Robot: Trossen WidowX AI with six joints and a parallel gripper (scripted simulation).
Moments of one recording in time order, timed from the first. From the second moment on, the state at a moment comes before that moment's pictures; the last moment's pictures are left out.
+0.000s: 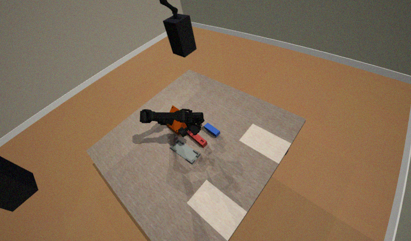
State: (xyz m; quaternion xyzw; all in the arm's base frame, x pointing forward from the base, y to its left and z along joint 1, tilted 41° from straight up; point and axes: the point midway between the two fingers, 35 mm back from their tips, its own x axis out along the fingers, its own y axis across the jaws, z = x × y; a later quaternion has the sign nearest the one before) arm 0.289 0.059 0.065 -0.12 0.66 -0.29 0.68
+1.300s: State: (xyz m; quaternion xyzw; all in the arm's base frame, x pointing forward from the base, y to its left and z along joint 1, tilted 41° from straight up) arm 0.278 0.007 -0.015 -0.20 0.66 -0.28 0.67
